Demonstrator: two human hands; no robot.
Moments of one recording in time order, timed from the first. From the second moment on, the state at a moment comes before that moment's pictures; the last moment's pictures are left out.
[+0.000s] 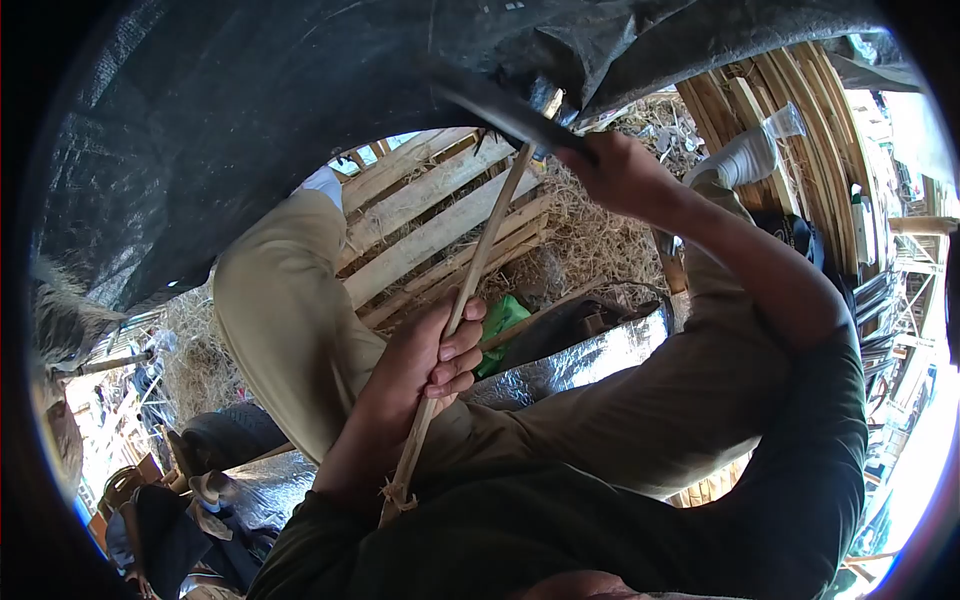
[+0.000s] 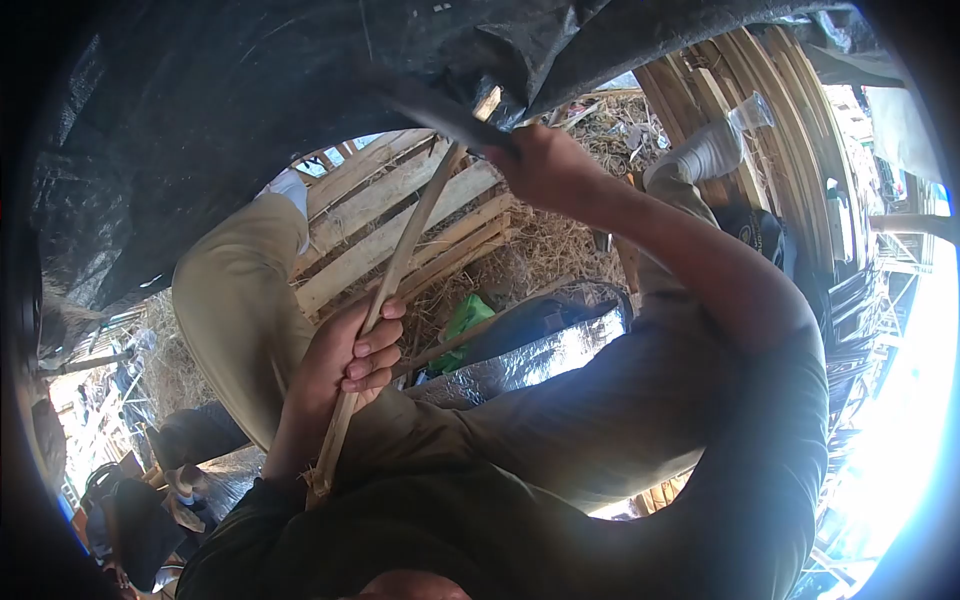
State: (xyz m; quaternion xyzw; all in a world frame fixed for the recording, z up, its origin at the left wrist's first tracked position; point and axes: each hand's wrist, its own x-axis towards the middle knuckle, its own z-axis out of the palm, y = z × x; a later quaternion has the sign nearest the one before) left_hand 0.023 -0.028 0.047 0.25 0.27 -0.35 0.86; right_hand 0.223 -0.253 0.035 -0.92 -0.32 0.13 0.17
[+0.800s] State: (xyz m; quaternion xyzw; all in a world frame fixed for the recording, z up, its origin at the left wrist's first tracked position) left_hand 0.017 -0.029 0.065 0.37 0.27 -0.27 0.85; right_hand 0.234 -0.258 0.043 -0.93 -0.23 0.18 0.20
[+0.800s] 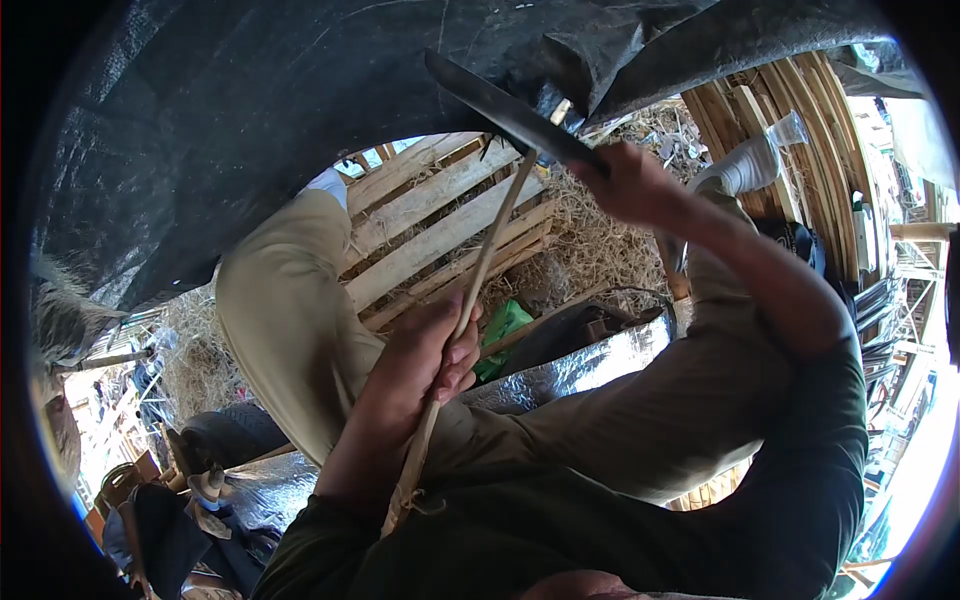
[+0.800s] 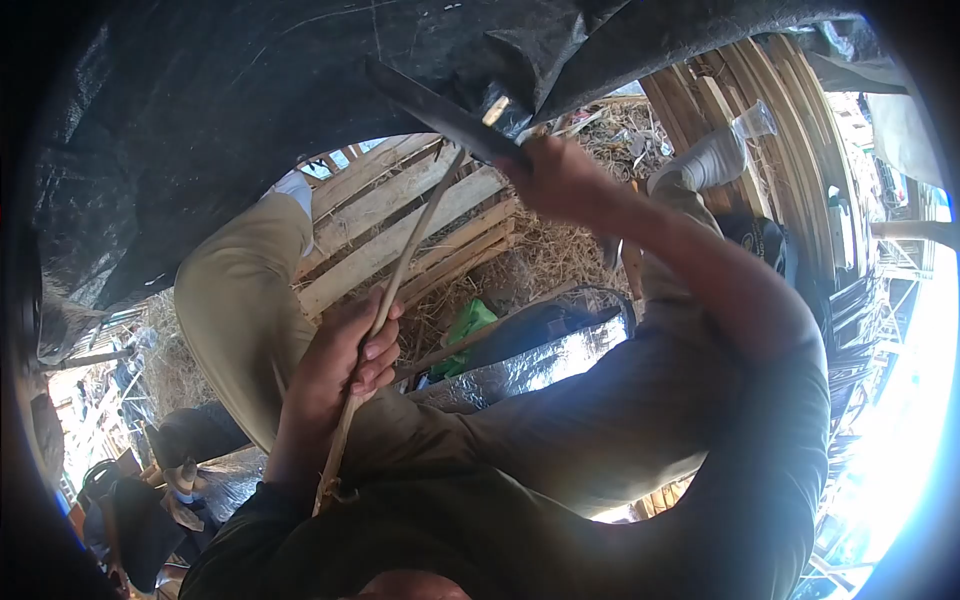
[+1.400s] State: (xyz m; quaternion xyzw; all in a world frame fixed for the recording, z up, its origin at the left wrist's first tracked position) left_hand 0.014 -0.019 0.060 0.39 0.28 -0.26 0.84; right_hand 0.207 -0.245 0.044 -0.89 -0.35 0.16 0.25
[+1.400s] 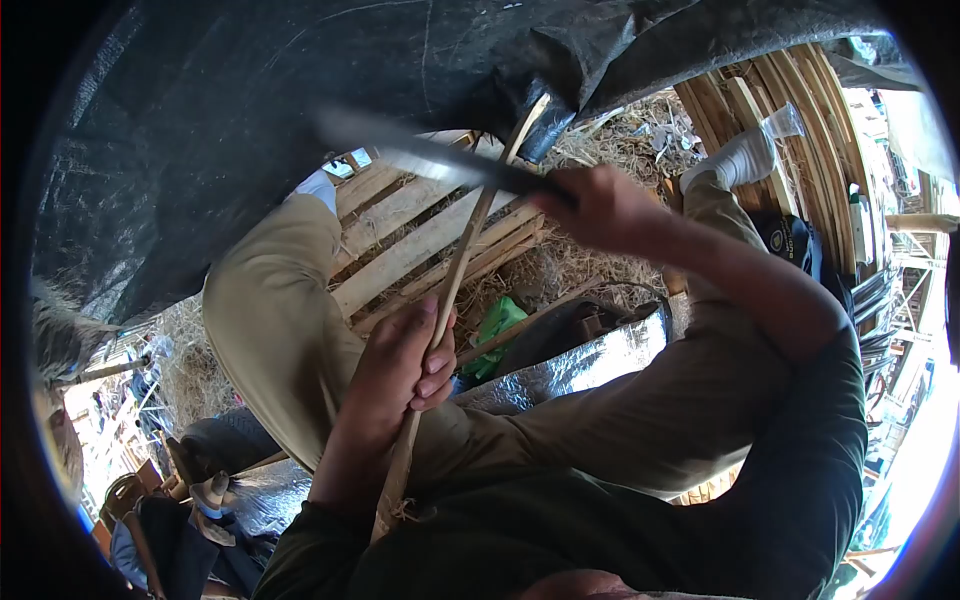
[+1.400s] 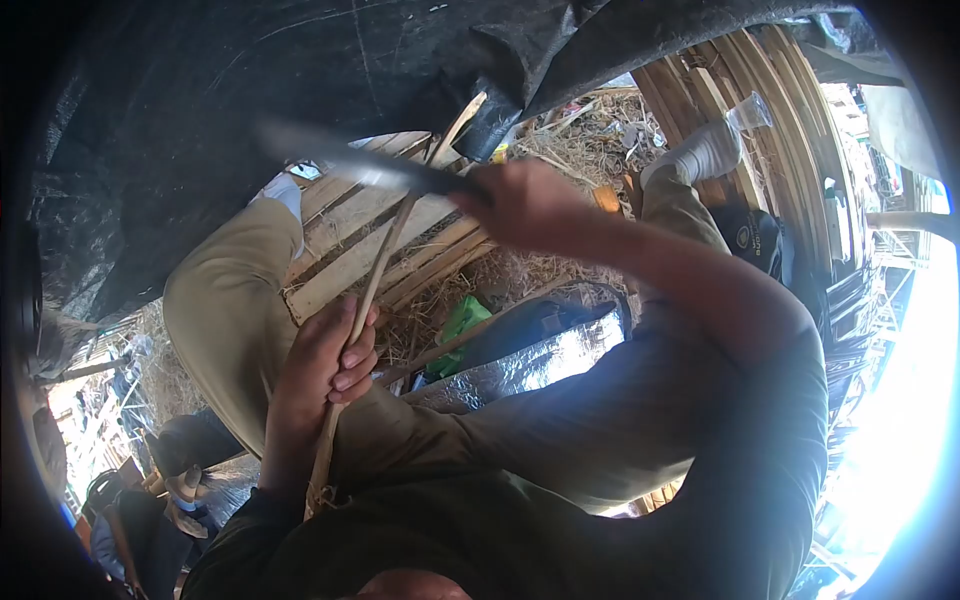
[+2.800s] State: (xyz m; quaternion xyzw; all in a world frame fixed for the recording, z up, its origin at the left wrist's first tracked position) left_hand 0.019 -0.037 0.031 0.32 0.26 -0.34 0.85; right_hand 0.147 -0.225 0.056 -0.81 -0.35 0.34 0.32
